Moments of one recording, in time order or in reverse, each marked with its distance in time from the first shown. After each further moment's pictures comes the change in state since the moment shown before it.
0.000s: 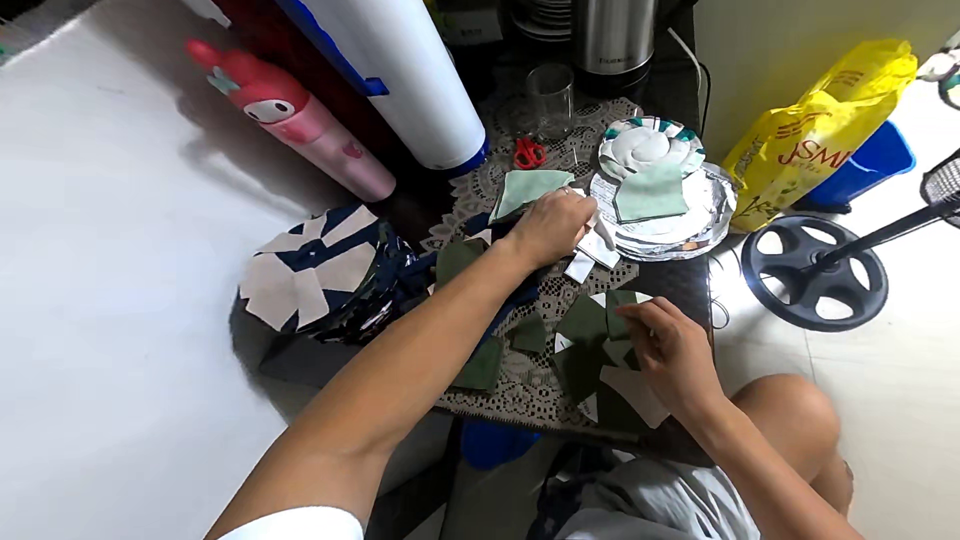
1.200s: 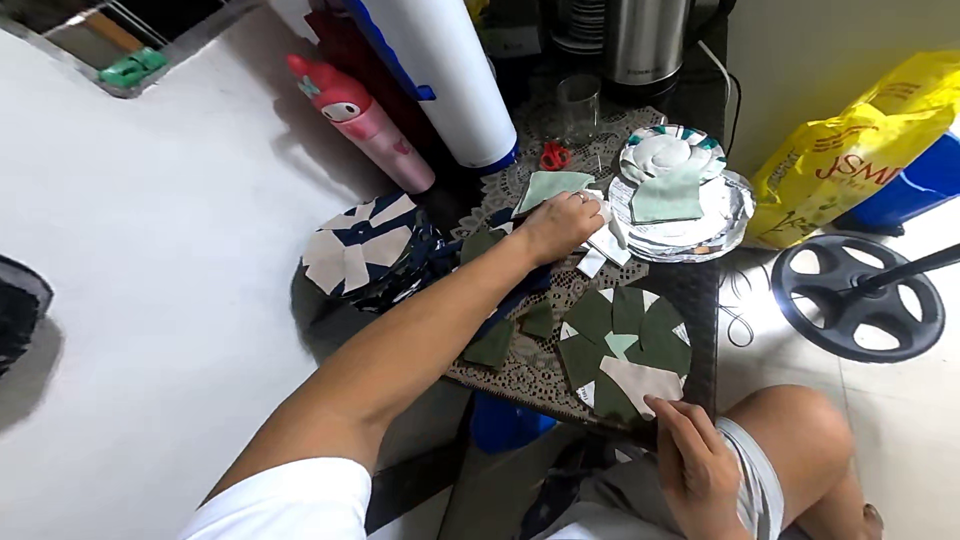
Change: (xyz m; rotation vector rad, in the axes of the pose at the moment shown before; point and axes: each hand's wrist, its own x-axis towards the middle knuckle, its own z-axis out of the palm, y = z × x) left_hand -0.014 0.004 -0.008 0.258 -0.042 0.140; right_hand -0.116 0.018 0.010 0.027 0.292 -0.205
